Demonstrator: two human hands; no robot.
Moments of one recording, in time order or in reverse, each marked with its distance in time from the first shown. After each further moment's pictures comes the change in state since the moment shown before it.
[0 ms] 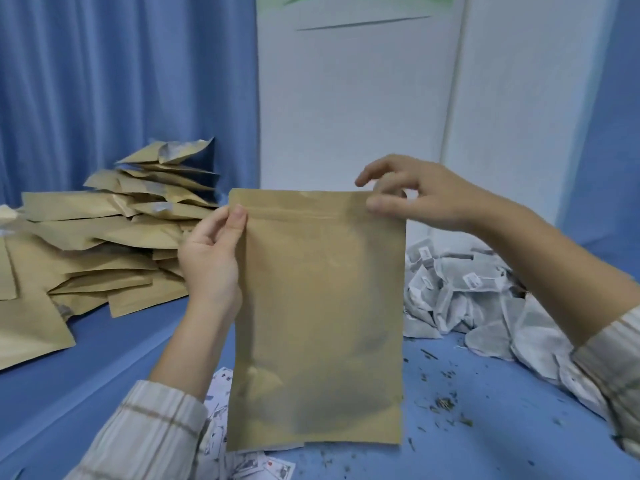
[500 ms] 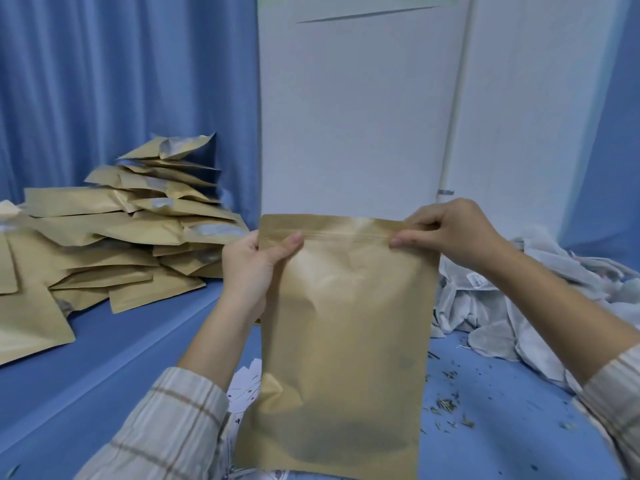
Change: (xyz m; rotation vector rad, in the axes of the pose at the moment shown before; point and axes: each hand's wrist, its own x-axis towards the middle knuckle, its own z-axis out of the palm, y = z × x) left_hand -0.011 -0.024 0.017 0.182 -0.202 -0.335; right_hand -0.027 0.062 0.030 0.190 0.217 0.203
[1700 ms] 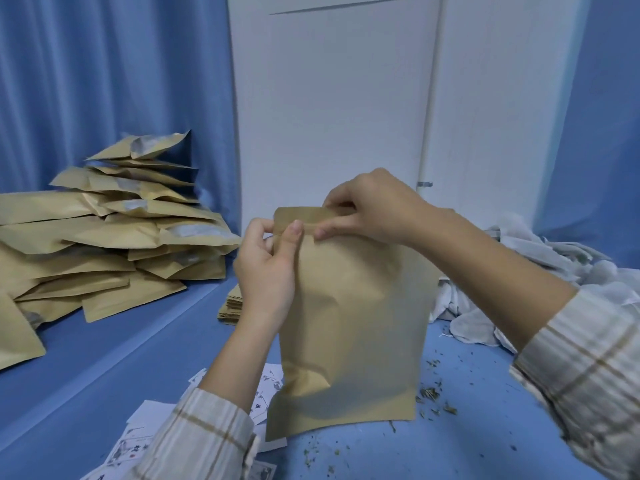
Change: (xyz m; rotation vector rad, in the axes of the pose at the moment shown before) left_hand -0.022 -0.012 0.041 0.178 0.078 0.310; right_hand 0.027 -0.055 0.020 -0.503 -0.154 -0.198
